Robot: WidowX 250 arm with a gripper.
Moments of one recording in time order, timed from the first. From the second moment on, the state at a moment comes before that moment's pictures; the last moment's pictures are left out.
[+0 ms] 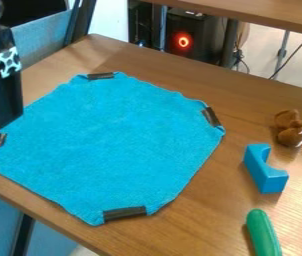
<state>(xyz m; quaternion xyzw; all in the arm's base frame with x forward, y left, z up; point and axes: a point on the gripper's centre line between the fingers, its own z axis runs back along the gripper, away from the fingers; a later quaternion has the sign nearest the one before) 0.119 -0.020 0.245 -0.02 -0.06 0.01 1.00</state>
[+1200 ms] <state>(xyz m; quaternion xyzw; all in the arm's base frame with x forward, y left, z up) 0.196 -0.038 0.143 0.05 -0.16 -0.38 0.91</state>
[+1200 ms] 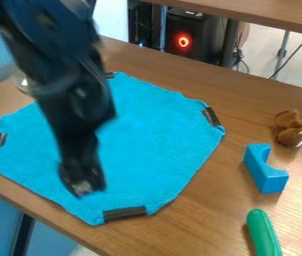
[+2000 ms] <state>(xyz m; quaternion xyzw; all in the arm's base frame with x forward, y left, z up) 0.225 -0.032 0.063 0.09 -0.10 -0.42 0.90</state>
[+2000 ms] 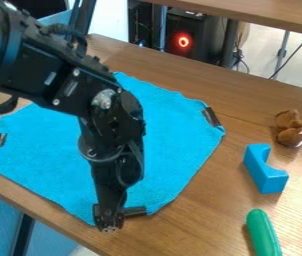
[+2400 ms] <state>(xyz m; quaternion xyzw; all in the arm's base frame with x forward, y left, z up) 0.228 -0.039 0.059 0.11 -0.12 -0.41 0.90</state>
